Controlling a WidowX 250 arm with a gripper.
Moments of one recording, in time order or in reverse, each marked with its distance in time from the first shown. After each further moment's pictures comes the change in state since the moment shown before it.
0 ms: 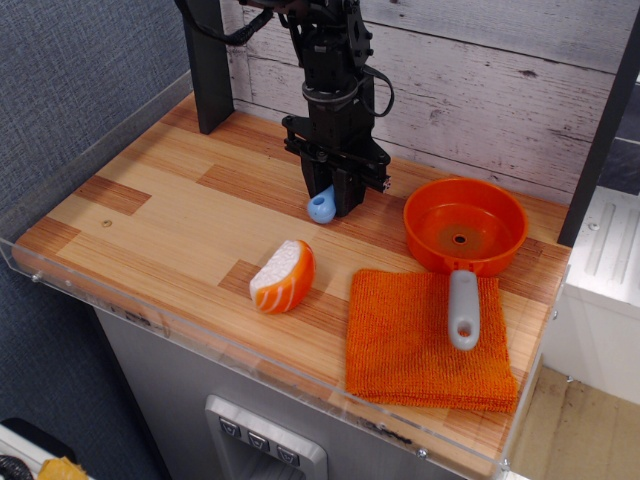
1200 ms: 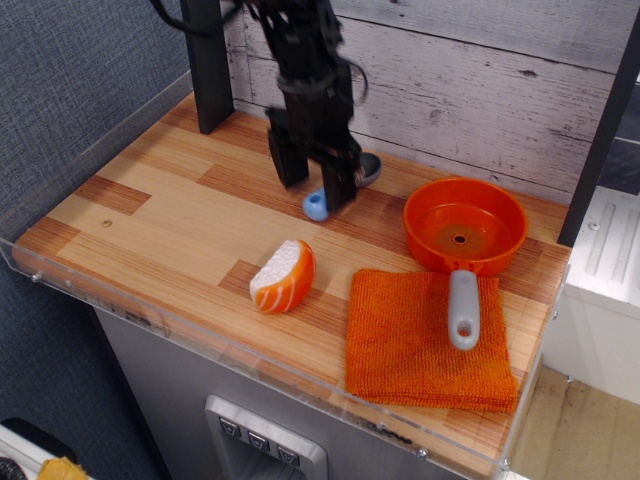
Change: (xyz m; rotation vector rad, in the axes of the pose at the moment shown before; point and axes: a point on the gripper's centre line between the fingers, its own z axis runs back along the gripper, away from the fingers) arm -0.002 0.019 0.020 -0.023 -0.048 -0.099
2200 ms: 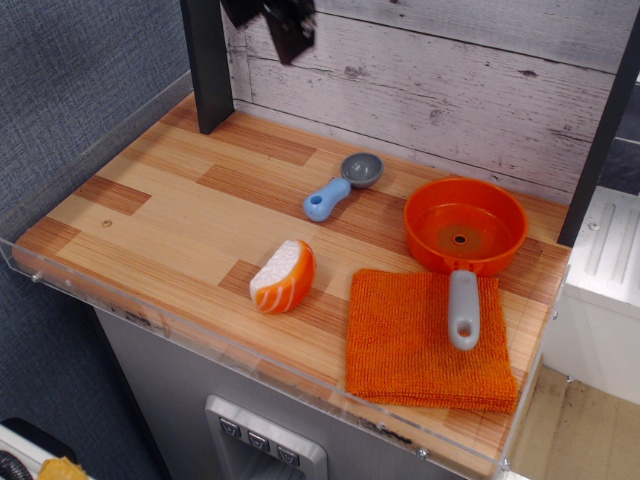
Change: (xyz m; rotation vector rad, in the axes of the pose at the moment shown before) arm -0.006 0.015 0.140 0.241 -0.276 -0.107
